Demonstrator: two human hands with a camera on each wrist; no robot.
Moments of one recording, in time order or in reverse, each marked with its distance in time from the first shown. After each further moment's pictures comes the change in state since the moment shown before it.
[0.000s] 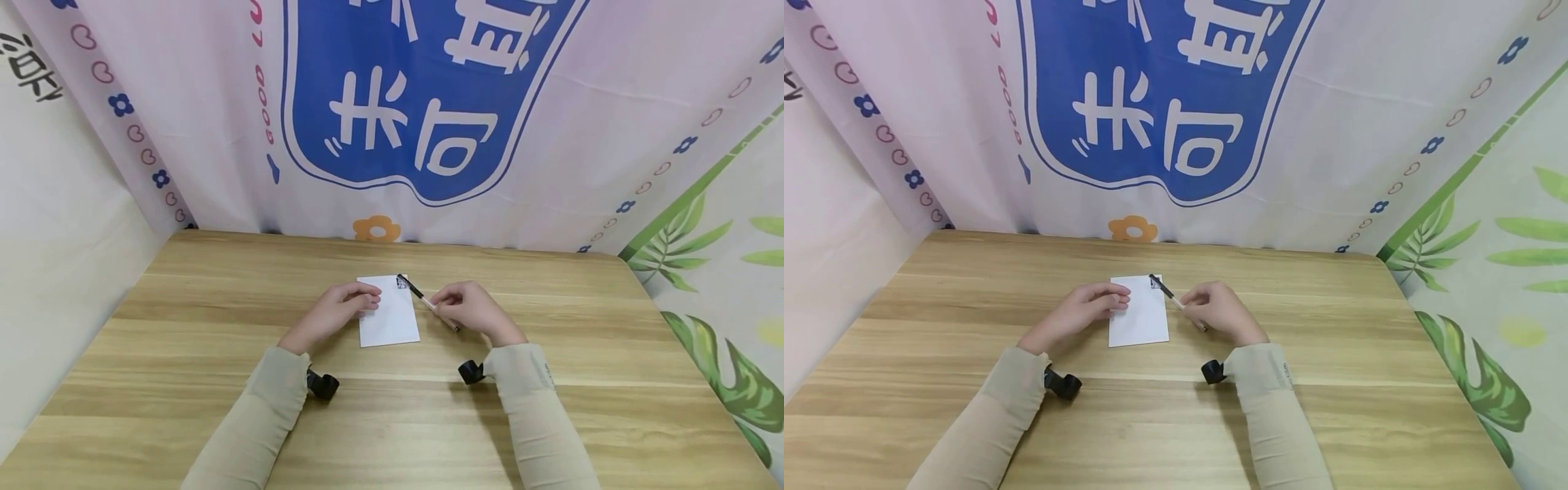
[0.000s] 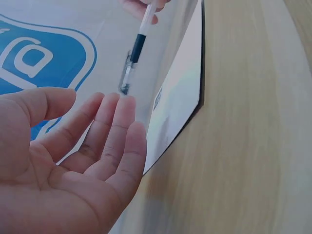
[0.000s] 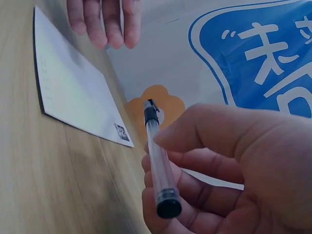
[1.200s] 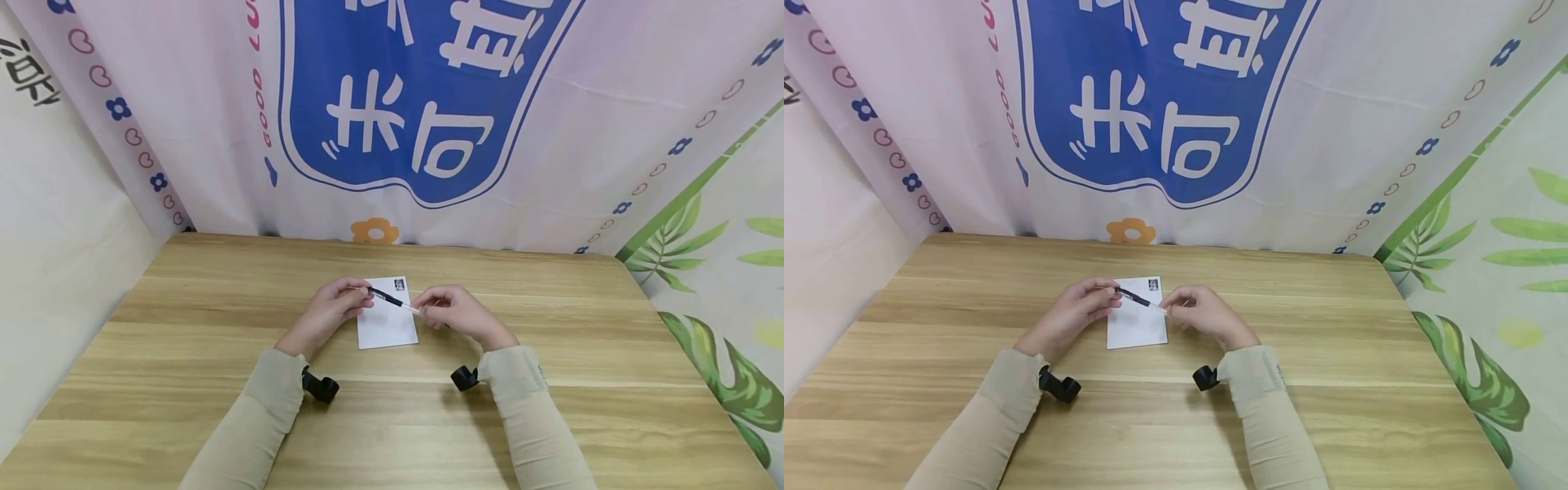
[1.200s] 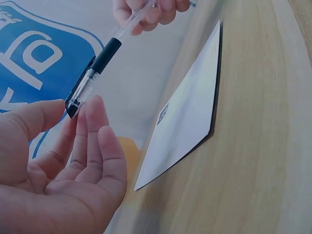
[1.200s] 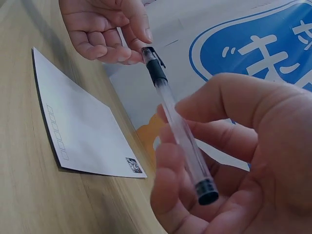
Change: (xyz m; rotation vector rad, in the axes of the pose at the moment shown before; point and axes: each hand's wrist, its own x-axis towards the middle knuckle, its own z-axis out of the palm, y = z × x) left_hand 0.000 0.004 0.004 -0.295 0.111 -0.044; right_hand 0.001 -0.009 0.011 0.257 -0.141 -0.067
